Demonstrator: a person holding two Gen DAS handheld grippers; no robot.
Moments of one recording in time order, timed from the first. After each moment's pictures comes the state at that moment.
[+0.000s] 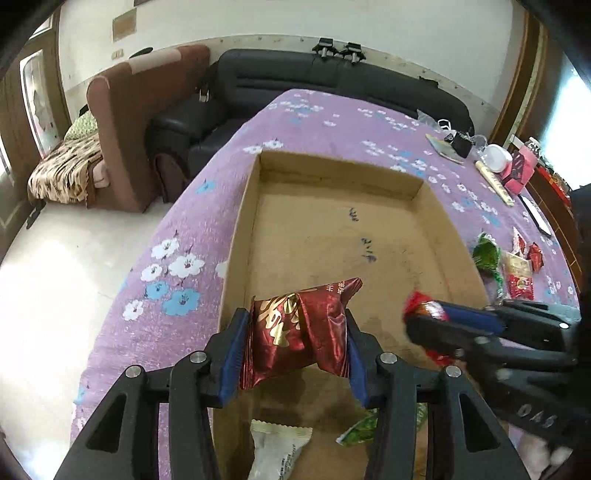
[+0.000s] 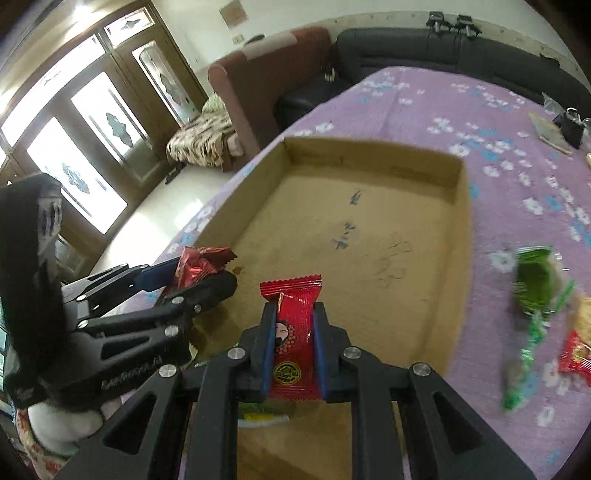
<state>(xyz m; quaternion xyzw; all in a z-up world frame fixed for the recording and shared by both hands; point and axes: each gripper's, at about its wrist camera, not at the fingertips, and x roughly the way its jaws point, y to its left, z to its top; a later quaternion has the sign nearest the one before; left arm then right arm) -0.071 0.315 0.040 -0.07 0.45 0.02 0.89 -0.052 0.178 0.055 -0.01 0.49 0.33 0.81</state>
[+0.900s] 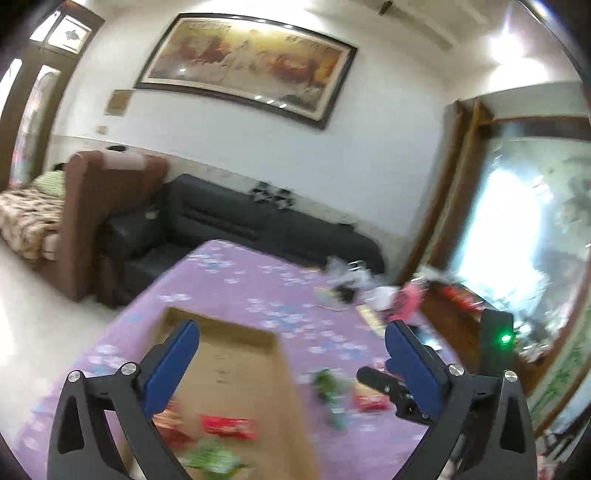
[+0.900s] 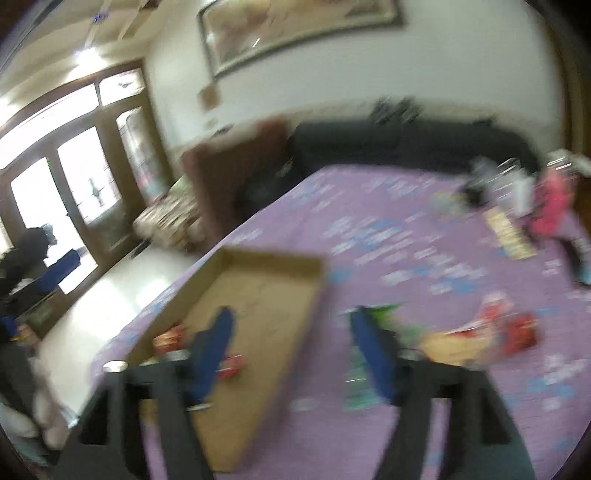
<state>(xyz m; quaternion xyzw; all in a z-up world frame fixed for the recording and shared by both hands) -0.172 0.262 0.159 -0.19 0.15 -0.10 0.96 -0.095 0.032 0.144 0.01 0.30 0.23 0.93</state>
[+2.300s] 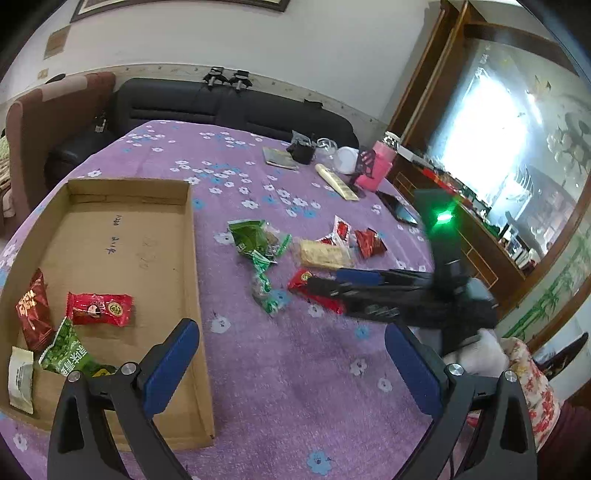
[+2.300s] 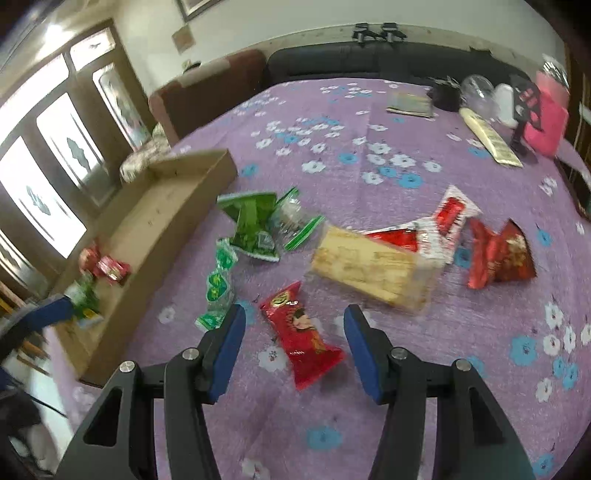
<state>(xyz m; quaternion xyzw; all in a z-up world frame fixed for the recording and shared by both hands) -0.134 0.137 0.074 -0.11 0.37 -0.18 0.91 -0.043 -0.031 0.040 -0.02 0.45 0.23 0.86</state>
